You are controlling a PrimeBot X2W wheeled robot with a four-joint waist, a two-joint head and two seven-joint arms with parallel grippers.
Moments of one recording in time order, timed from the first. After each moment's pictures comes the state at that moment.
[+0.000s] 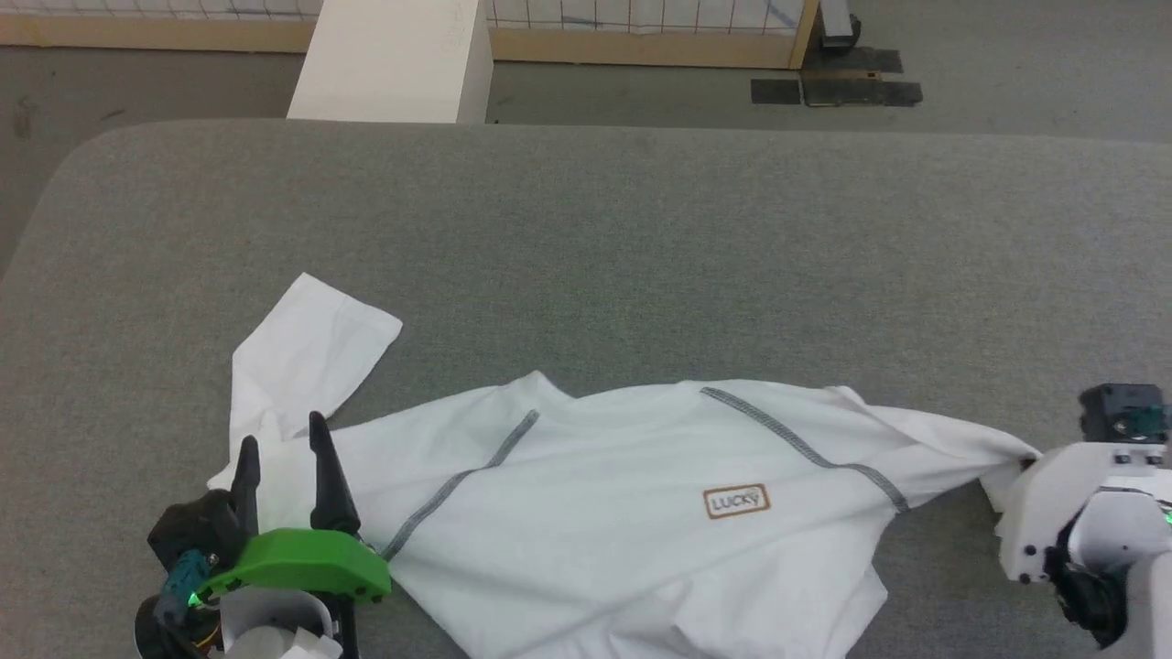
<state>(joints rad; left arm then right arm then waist) -0.05 0.12 -0.08 0.16 -0.43 0.20 -0.25 -0.16 -0.07 -0.27 0.19 -0.04 0.13 0.55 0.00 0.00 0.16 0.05</state>
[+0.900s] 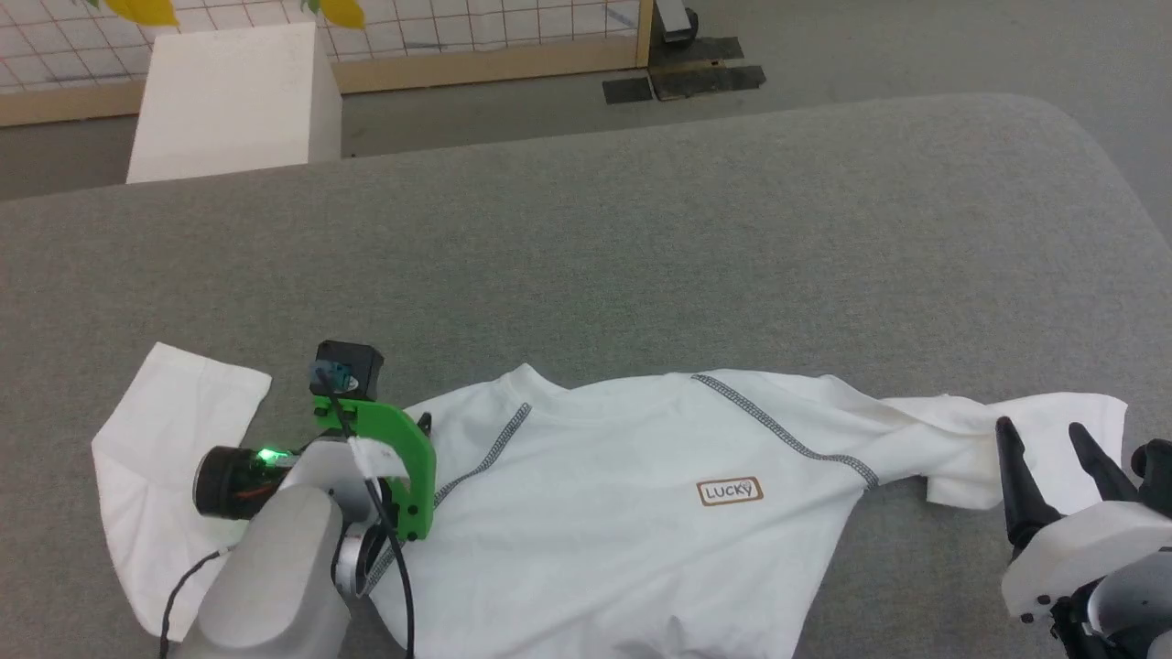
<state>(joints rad) -0.40 0.23 -0.33 0.46 -0.31 0.06 0.34 0.04 -0.05 -0.24 -0.09 0.15 0.13 0.25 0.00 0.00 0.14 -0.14</state>
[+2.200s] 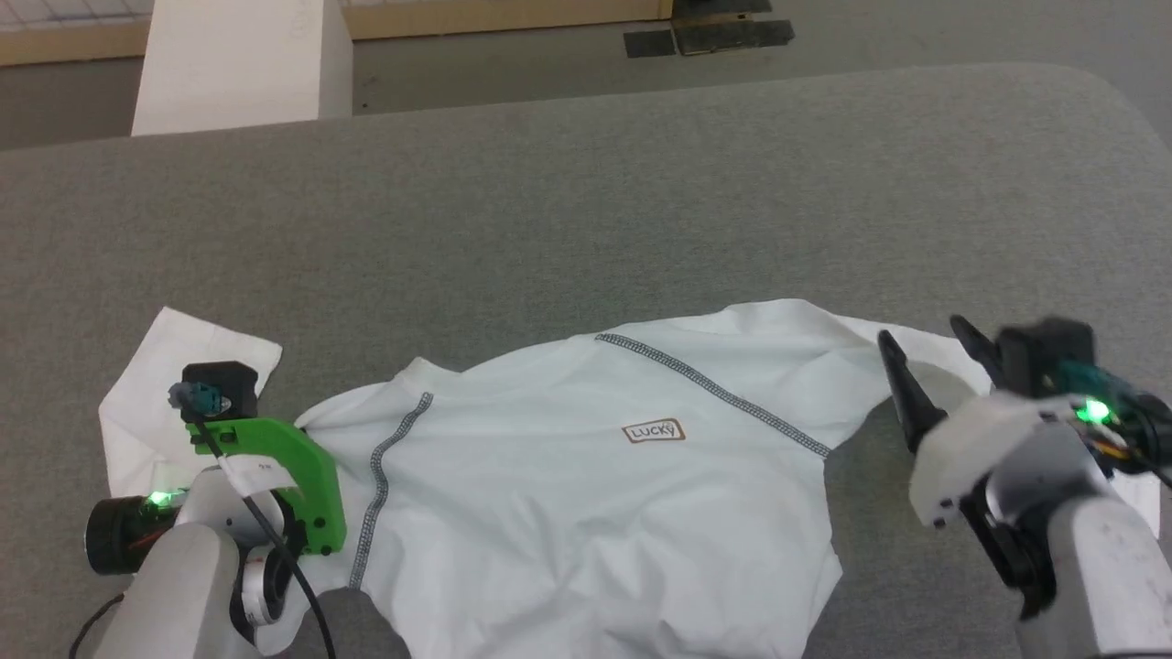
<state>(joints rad) -0.25 0.35 -0.19 0.20 -0.41 0.17 0.49 -0.18 -0.13 0.00 0.01 0.09 0.13 0.30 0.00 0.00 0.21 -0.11</state>
